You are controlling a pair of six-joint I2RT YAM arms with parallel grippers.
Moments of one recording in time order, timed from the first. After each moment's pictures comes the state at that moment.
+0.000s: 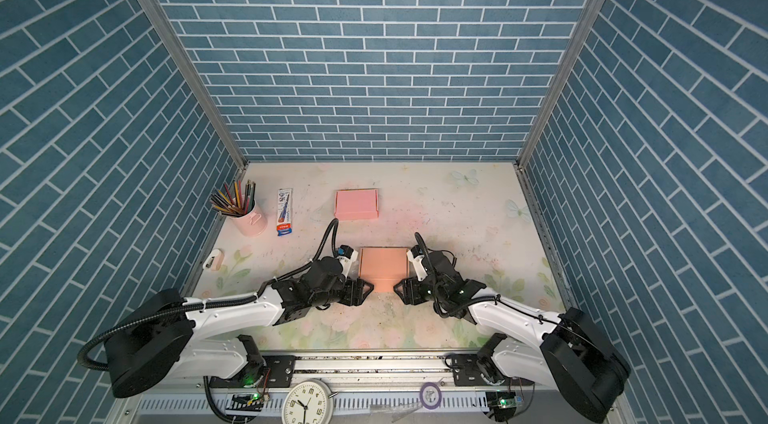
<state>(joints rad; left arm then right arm) -0.90 1.31 0.46 0.13 0.08 -0.67 0.78 1.15 0.39 -0.03 -0.27 0.52</state>
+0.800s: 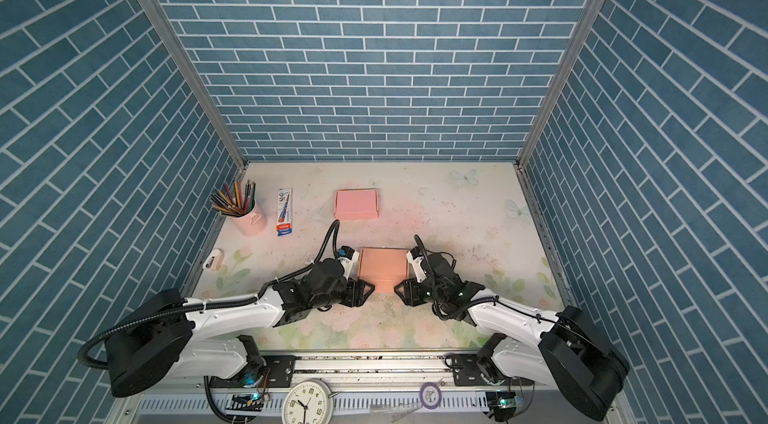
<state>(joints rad) -0.92 1.31 0.46 0.13 0.06 -0.69 0.79 1.16 0.37 0.01 -0.26 0.56</state>
